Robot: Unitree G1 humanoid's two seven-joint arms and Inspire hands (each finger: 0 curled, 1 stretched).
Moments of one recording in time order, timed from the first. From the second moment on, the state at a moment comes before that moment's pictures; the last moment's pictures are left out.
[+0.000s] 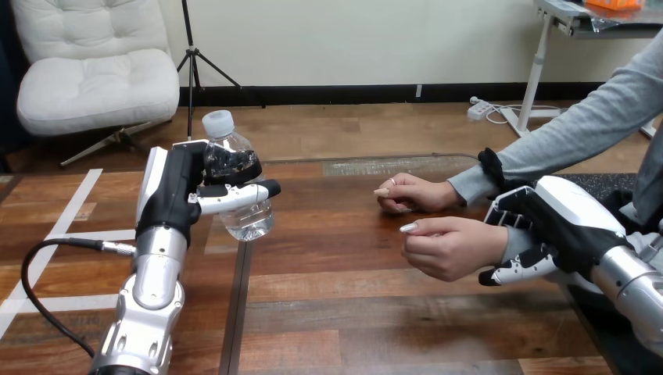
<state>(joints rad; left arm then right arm) -0.44 0.23 0.02 0.63 0.20 -0.13 0.11 -0.44 -0.66 0.23 0.86 -0.48 -0.55 0.00</state>
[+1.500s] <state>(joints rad) -0.44 0.23 0.01 0.63 0.24 -0.13 0.12 -0.43 -0.66 0.23 0.80 -0.48 -0.55 -0.01</state>
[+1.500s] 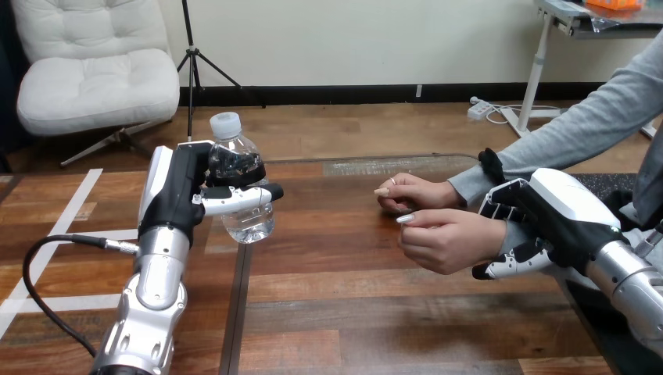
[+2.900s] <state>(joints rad) -0.51 0.21 0.01 0.67 0.23 -0.14 0.12 -0.43 -0.65 0.23 0.75 -0.49 -0.47 -0.01</state>
